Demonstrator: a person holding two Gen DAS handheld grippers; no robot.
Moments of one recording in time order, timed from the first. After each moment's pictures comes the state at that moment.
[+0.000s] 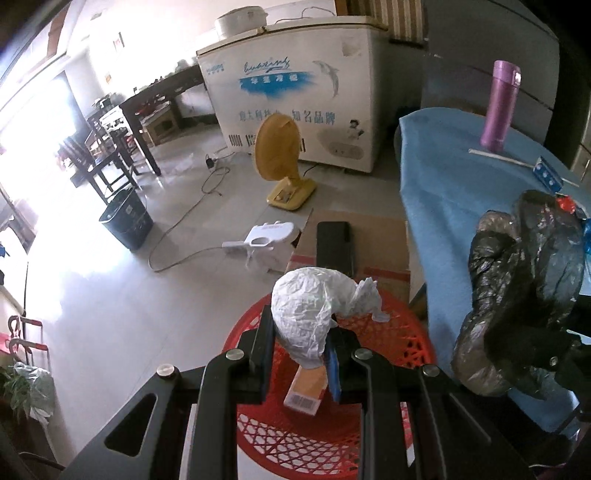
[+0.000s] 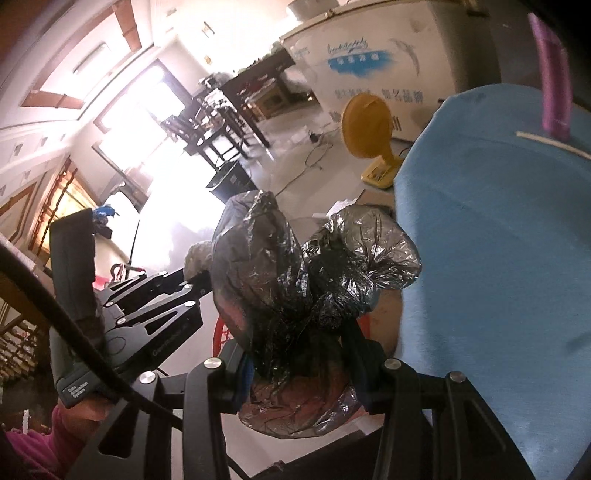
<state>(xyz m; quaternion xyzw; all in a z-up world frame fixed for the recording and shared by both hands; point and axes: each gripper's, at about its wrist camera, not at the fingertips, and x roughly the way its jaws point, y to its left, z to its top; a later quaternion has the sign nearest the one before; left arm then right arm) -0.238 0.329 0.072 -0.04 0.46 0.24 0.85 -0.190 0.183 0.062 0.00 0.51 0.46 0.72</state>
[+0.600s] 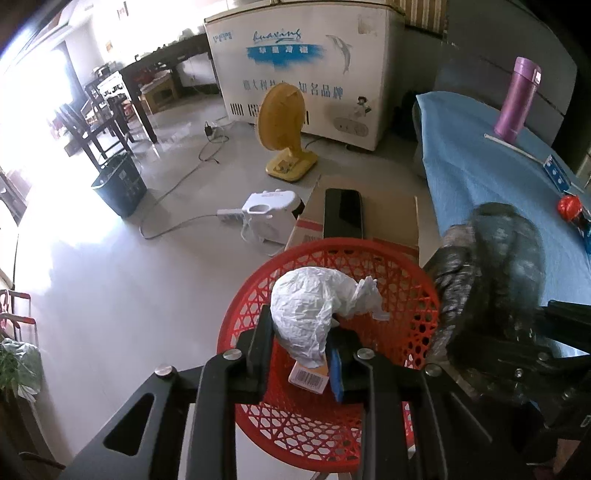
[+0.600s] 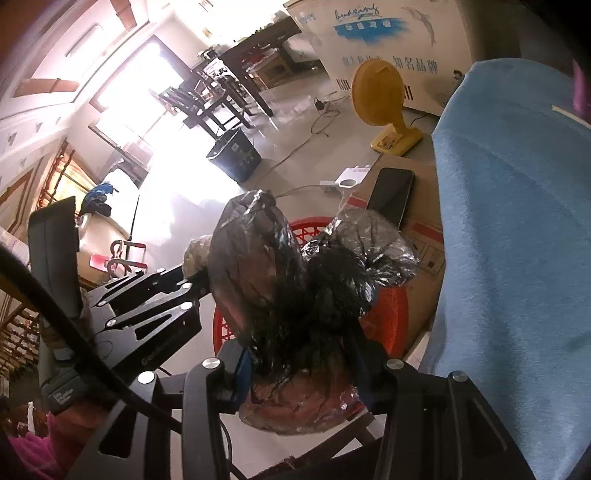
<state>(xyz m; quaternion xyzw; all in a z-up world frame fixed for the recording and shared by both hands) -0.253 0.353 0.042 -0.09 0.50 0.22 0.83 -0.194 0.234 0.026 -0.02 0.56 0.46 0.69</state>
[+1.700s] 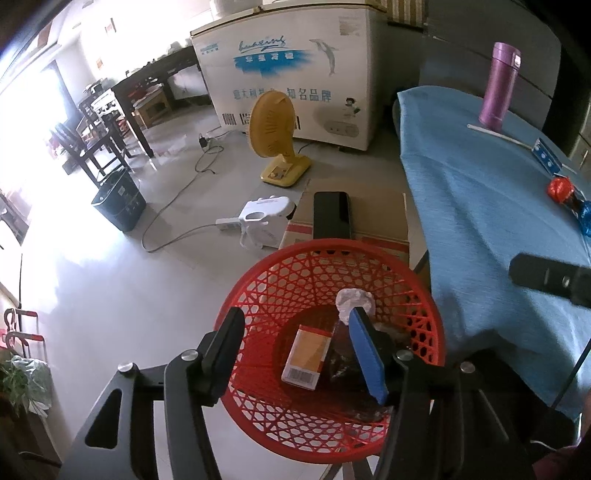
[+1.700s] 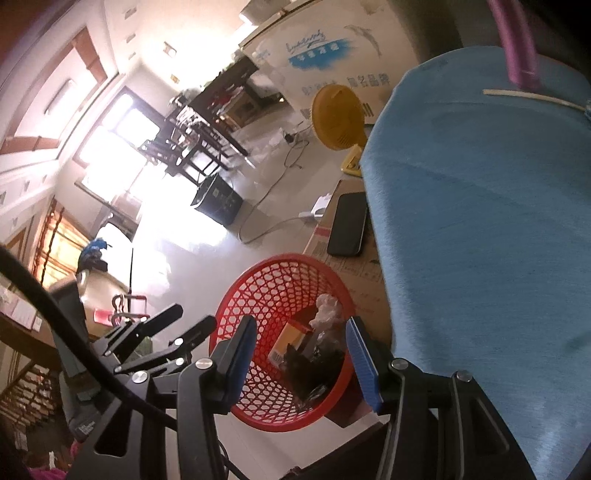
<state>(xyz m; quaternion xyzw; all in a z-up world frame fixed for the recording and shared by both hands) -0.253 0.325 0.056 -0.06 0.50 0.22 0.84 -0.166 0.172 0.042 0.07 0.54 0.41 0.73</state>
